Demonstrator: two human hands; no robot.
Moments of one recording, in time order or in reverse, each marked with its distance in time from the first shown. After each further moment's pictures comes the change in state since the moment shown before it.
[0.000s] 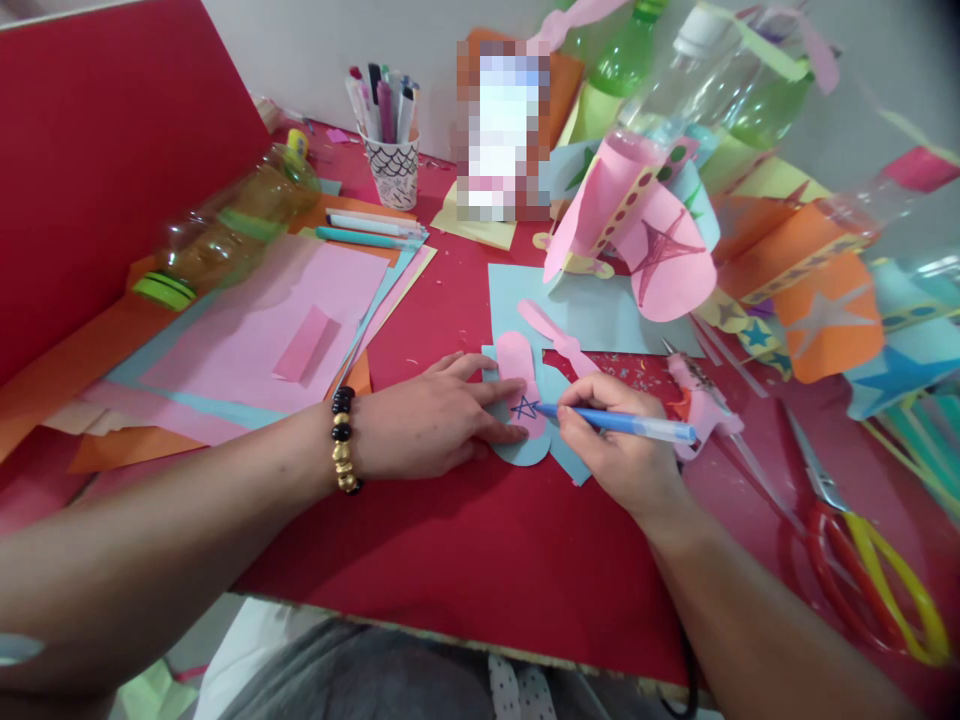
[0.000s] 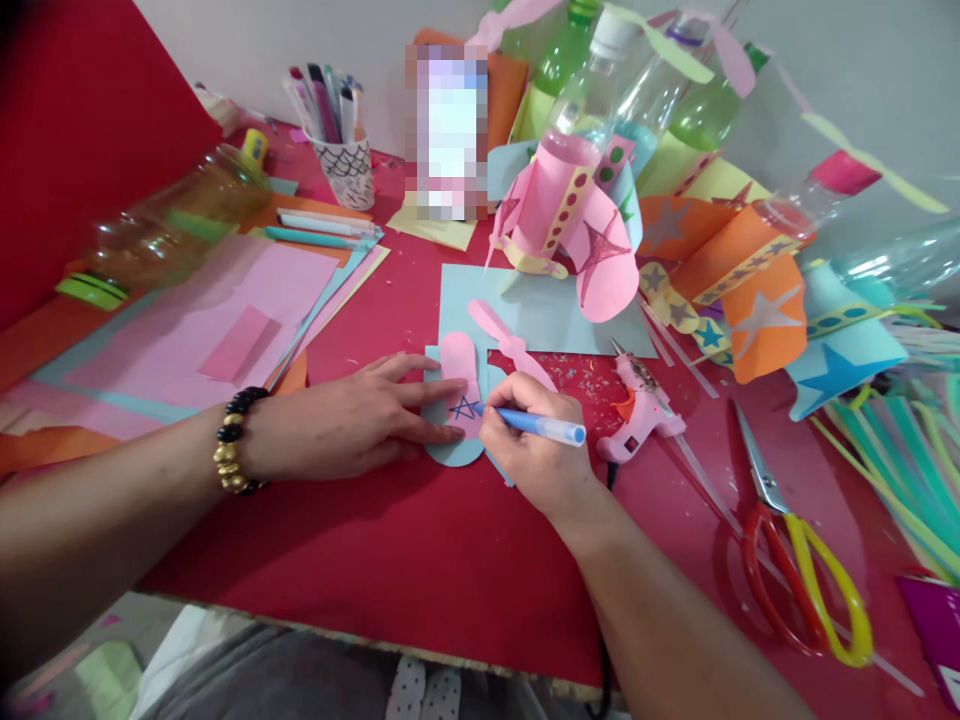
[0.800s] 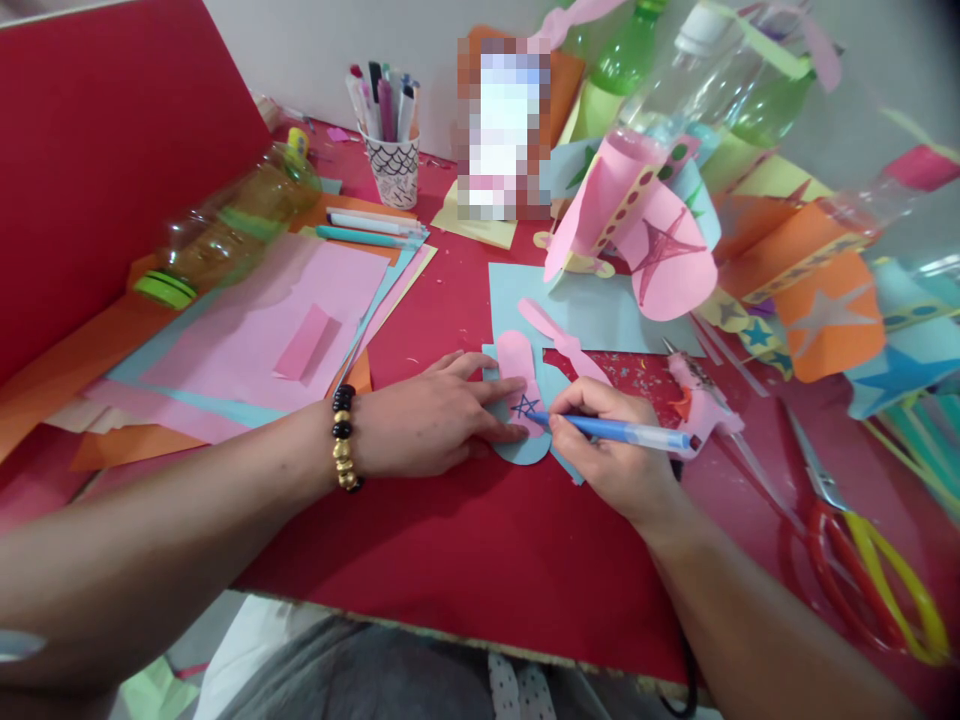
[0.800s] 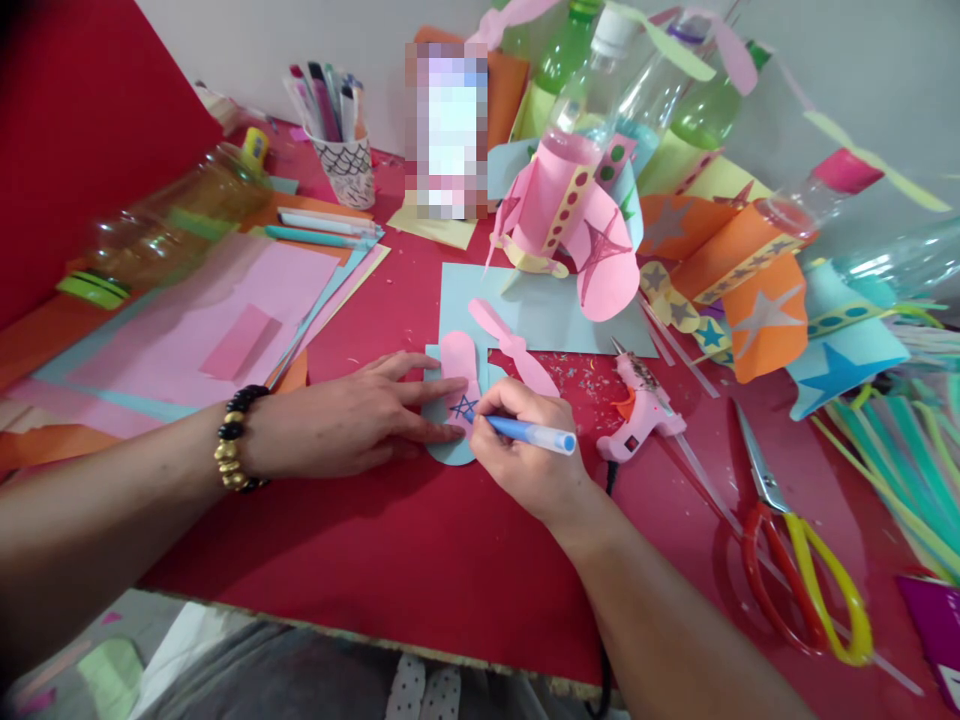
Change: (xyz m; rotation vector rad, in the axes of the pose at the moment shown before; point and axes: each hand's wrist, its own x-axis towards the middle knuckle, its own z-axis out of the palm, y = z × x) left_hand 0.001 0.001 -0.003 0.036 -0.058 -0.012; right_hand -0.002 -0.006 0.001 0.038 -0.080 -0.025
